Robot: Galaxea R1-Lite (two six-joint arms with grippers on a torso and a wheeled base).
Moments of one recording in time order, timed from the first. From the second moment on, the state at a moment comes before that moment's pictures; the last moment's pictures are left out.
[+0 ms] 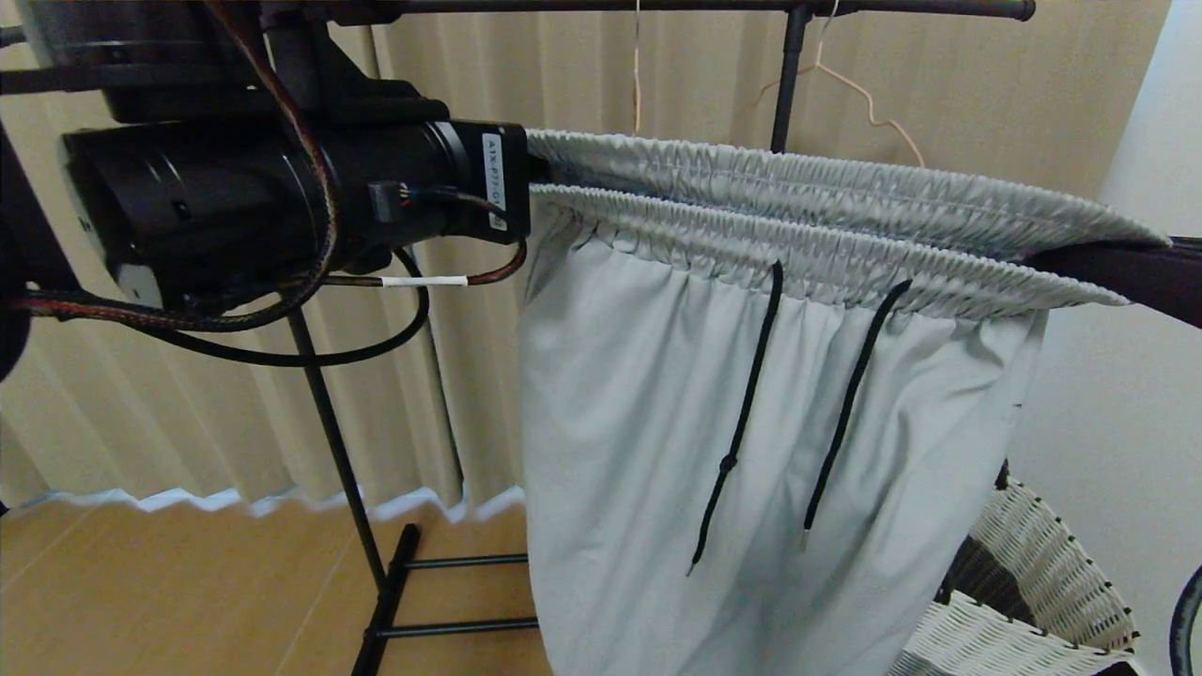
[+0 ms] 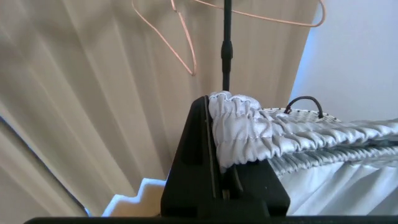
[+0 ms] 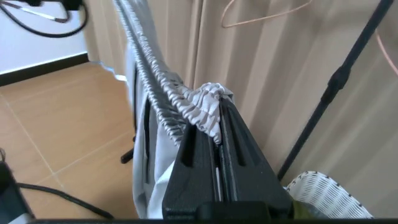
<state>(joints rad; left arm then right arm) -0.66 1.59 -1.34 -0.21 0.14 0.04 0.43 1.08 -0.93 -0.10 0.27 -0.01</state>
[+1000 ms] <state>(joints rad) -0.73 1.39 -1.33 0.08 -0.06 0.03 0.33 1.35 -1.14 -0.34 0.18 -0.01</state>
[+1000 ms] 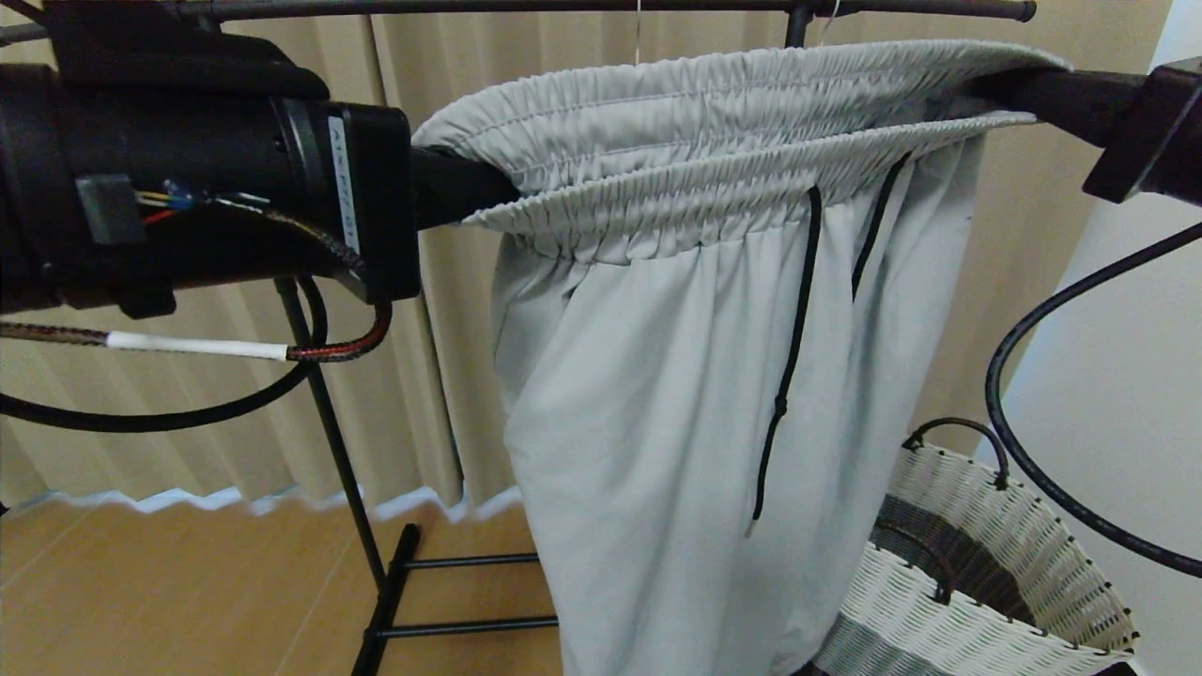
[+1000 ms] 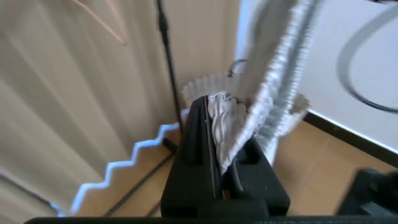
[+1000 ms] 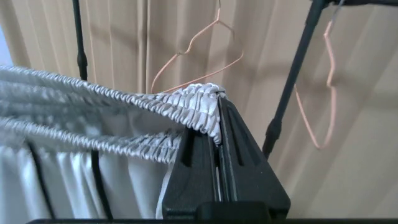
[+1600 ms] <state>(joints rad) -0.67 1.41 -1.34 -0.06 0.03 0.03 0.27 1.36 -1.14 -0.29 0.16 -0.02</state>
